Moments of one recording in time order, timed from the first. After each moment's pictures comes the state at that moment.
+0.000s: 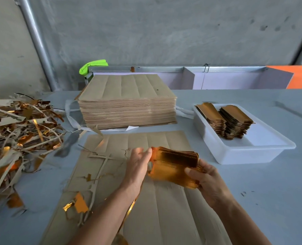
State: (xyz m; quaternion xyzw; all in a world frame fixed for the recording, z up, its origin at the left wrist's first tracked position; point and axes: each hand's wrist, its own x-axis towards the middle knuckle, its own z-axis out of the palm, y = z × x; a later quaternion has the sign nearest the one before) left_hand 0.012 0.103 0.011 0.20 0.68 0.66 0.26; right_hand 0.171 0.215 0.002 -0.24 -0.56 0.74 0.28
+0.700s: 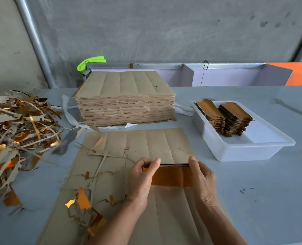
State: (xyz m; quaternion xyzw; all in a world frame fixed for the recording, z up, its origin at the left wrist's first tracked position) left_hand 0.042 0.101 -0.015 0.22 0.61 0.73 0.19; right_hand 0.150 0.192 -0.015 -0.42 -0.63 0.50 0.43
